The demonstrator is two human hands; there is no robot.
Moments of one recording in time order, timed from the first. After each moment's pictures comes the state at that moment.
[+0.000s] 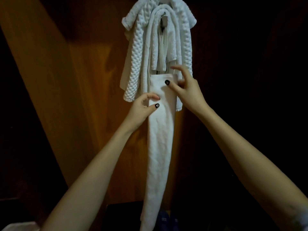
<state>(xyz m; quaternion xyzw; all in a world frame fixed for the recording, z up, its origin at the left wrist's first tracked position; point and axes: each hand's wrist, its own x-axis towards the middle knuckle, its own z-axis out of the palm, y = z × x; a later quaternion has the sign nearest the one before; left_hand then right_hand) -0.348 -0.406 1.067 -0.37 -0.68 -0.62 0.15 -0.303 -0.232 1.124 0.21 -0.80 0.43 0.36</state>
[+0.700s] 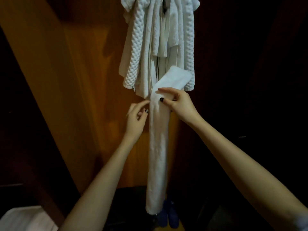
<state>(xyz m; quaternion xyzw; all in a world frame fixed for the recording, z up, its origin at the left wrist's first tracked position) -0.331 -0.418 0.989 -0.26 -0.71 -0.59 0.28 -0.294 -0.255 1.062 0.13 -0.83 0.47 0.25</state>
